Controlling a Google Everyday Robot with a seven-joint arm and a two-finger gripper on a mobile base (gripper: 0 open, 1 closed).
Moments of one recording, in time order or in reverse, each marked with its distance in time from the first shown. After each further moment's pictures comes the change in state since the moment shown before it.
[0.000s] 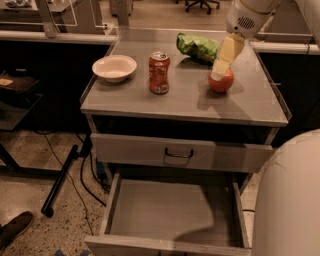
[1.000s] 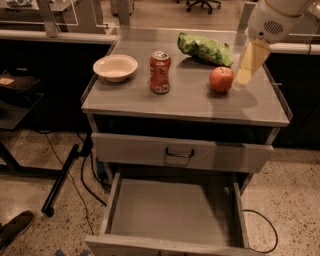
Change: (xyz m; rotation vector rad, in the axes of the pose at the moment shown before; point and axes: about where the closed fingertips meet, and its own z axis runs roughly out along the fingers) arm 0.043 0.038 -0.038 0.041 0.055 -0.008
